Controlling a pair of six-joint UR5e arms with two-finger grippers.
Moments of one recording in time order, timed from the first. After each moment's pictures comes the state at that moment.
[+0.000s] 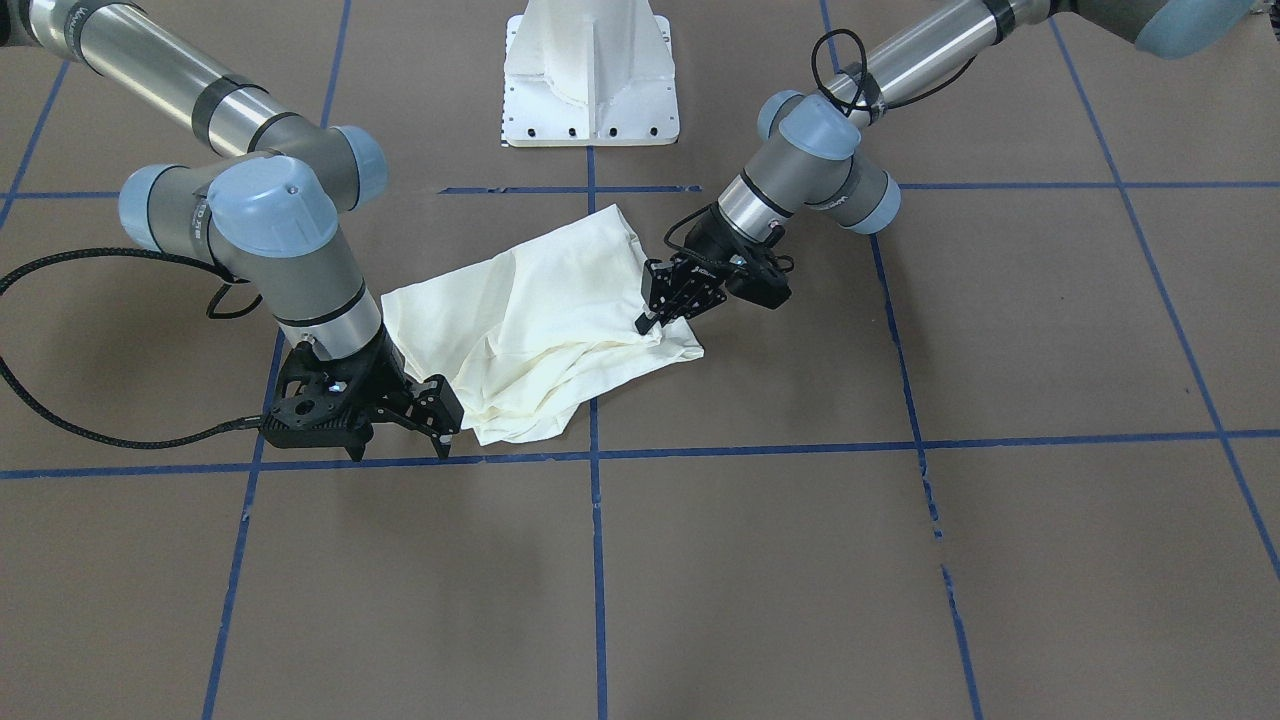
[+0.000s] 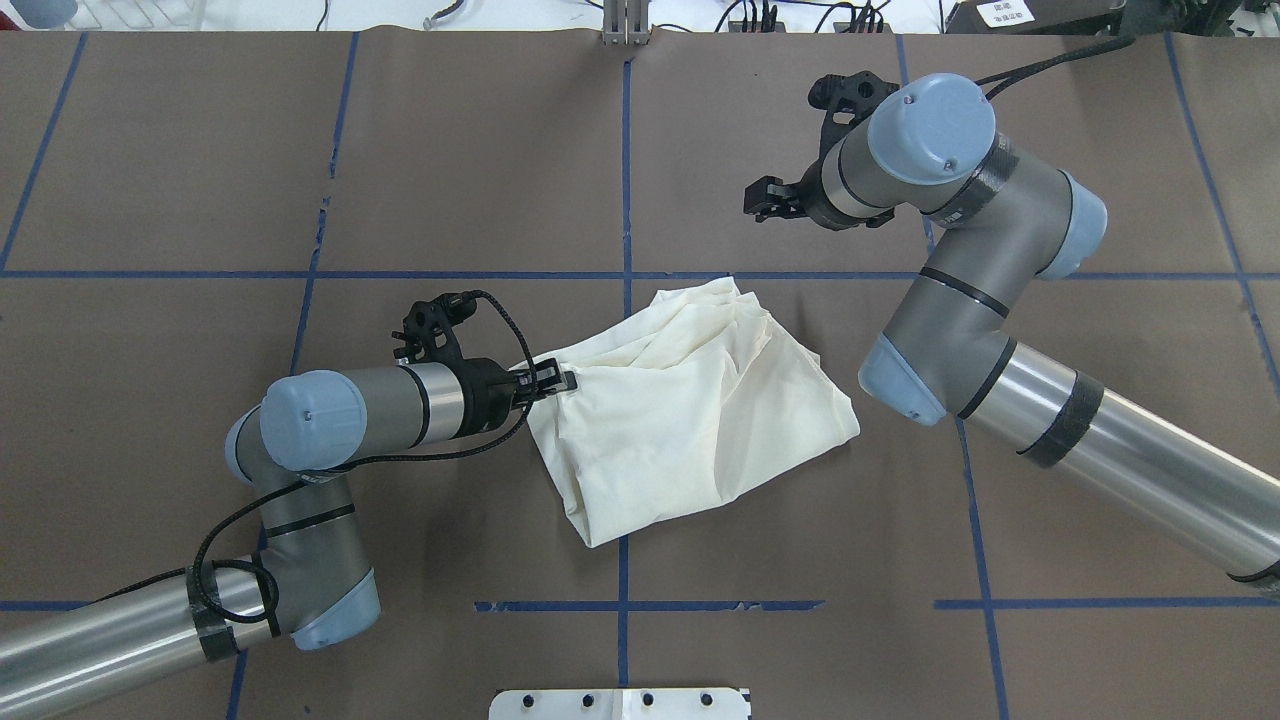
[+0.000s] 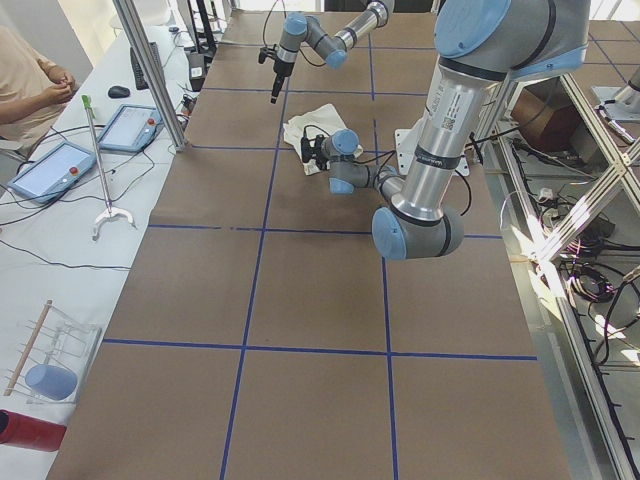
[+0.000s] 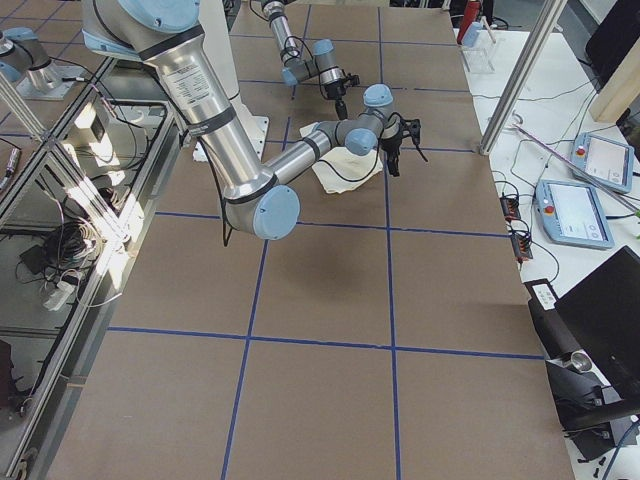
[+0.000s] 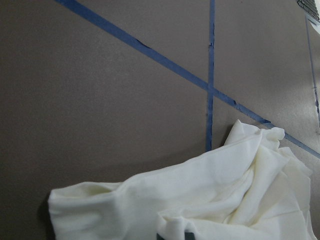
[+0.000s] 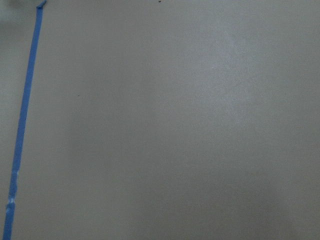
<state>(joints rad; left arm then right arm) -0.43 -2.06 -1.43 -2.72 -1.62 -1.62 0.76 -0.99 1.50 -1.19 1.81 1.16</state>
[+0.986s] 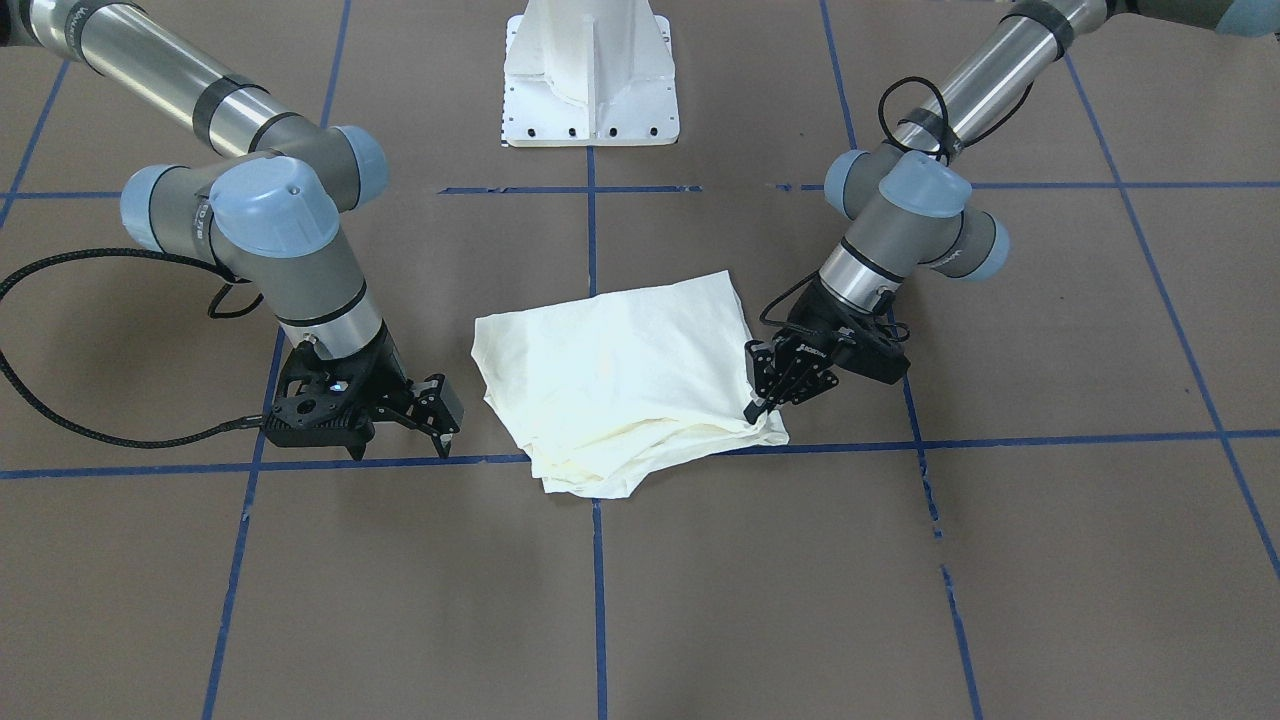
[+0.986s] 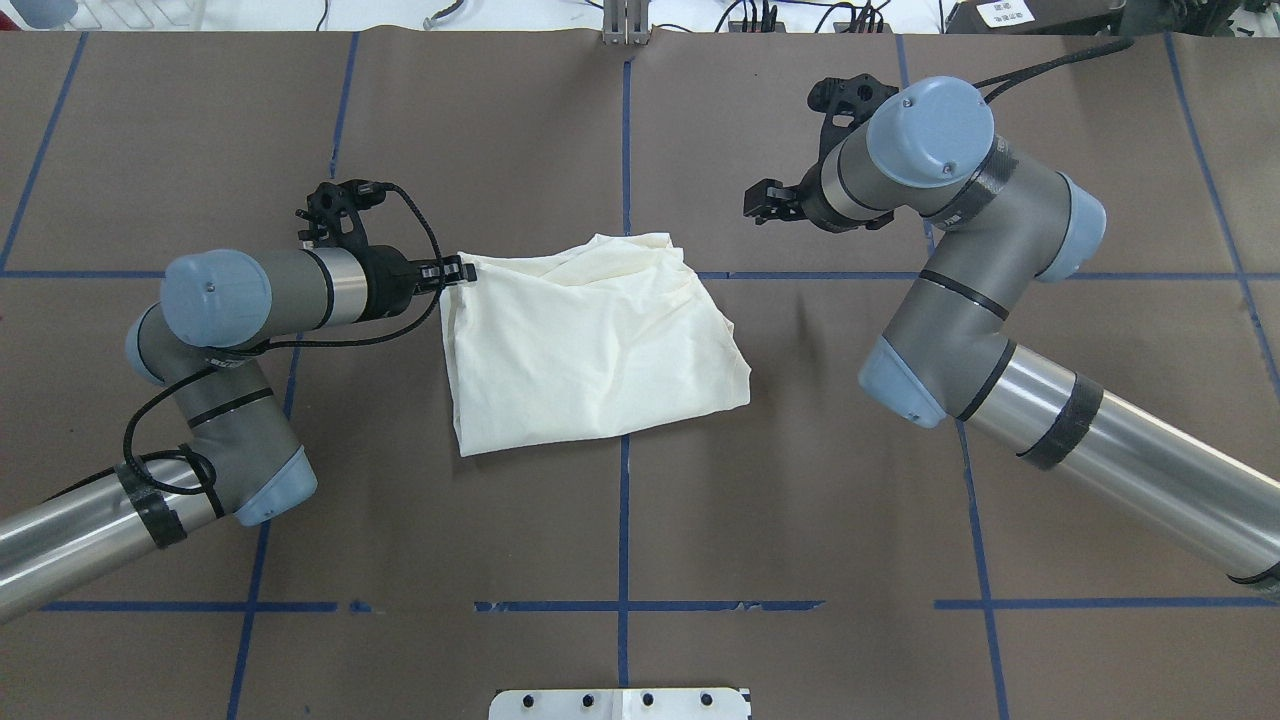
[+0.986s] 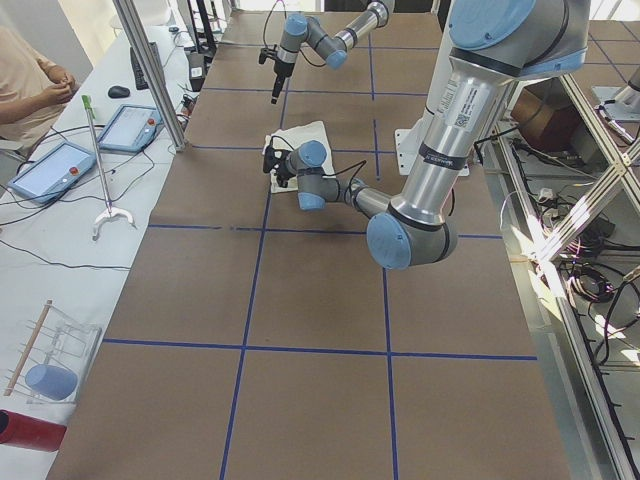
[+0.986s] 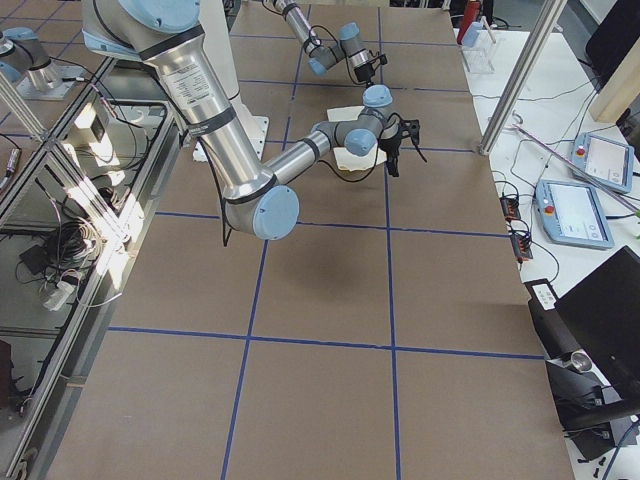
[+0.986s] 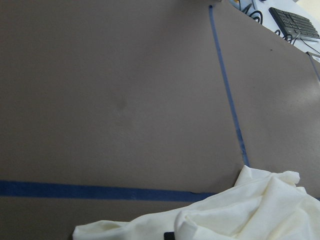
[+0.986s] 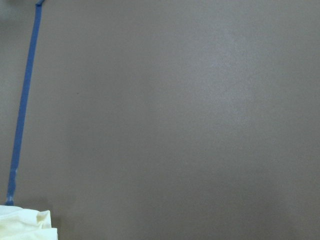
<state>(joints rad) -0.66 -2.03 -1.34 -2.72 -1.71 -1.33 0.76 -0.99 1.50 -1.19 1.81 1.16</state>
